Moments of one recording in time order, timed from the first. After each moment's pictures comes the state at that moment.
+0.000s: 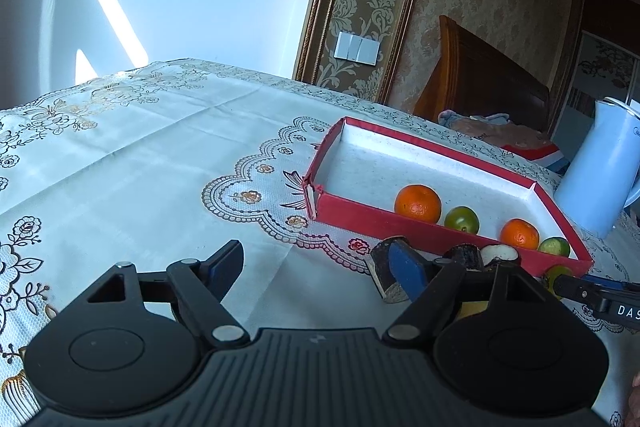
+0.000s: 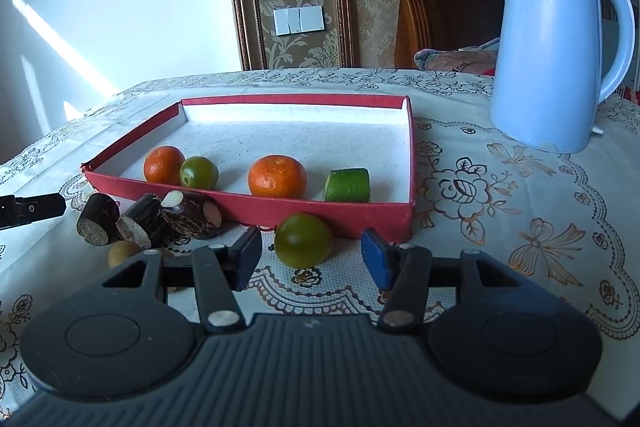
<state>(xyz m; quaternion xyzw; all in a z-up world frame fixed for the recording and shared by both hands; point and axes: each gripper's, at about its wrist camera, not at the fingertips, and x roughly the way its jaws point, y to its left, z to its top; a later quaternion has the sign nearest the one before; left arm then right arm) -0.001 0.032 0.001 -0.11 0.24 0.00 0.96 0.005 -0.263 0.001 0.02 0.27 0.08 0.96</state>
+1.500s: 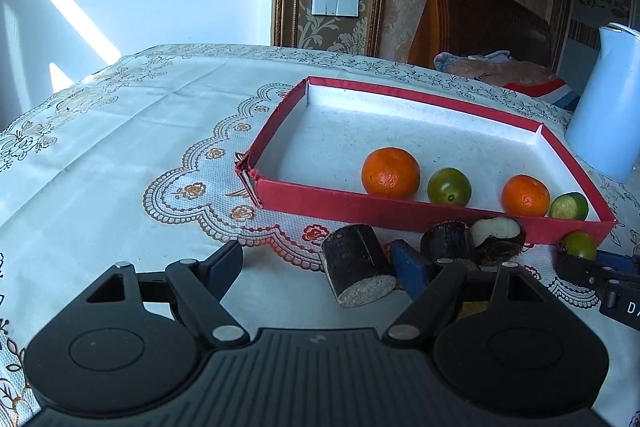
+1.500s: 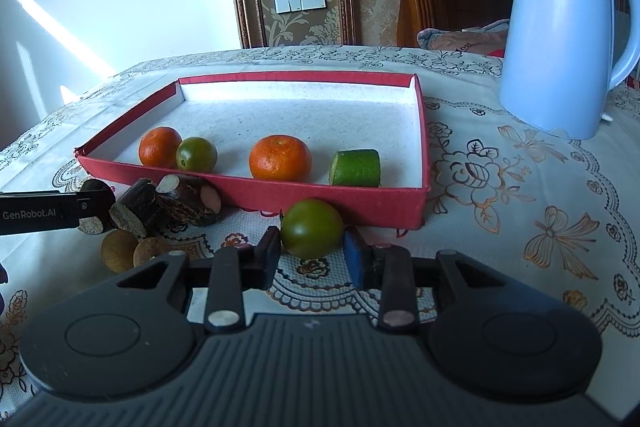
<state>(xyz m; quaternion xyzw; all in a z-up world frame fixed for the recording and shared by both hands) 0.044 -0.018 -0.005 -0.03 0.31 0.00 0.95 0.018 -0.257 -0.005 0.02 0.30 0.08 0.95</state>
